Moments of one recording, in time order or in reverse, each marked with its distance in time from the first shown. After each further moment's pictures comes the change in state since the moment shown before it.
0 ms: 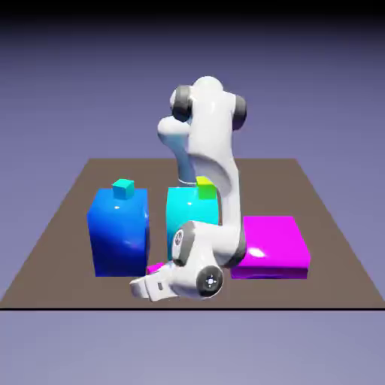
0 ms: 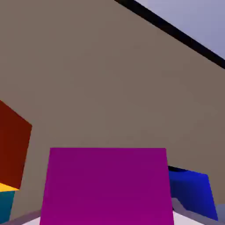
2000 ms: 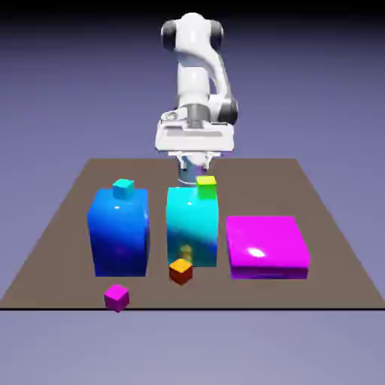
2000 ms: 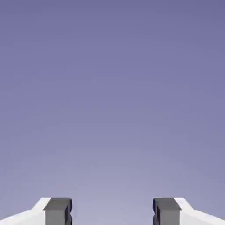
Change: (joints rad) arm -0.147 -1.306 0.149 -1.123 0.252 1.549 0.262
